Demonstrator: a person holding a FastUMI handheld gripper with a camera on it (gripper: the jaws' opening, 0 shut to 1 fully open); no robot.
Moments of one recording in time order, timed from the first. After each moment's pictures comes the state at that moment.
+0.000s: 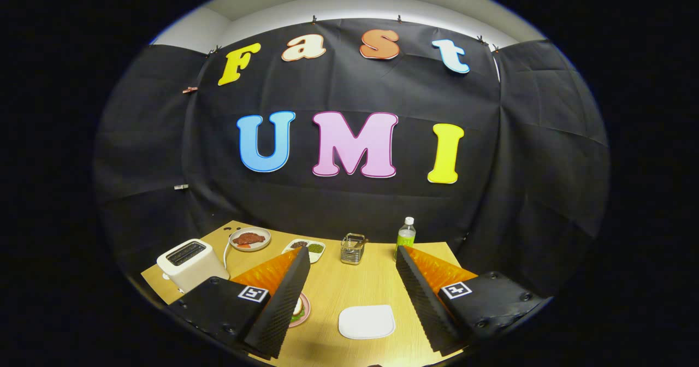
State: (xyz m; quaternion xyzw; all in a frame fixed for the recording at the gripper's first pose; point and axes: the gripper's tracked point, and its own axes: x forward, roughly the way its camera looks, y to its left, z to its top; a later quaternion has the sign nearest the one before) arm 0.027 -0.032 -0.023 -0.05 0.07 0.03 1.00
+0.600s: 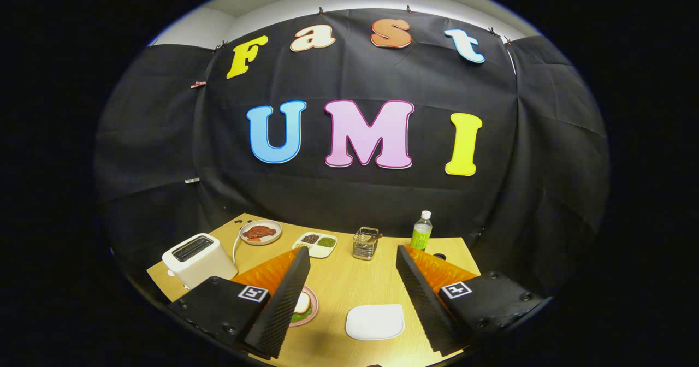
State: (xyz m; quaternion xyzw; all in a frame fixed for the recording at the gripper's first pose) arm 0.046 -0.020 -0.039 -0.04 0.10 0.06 0.99
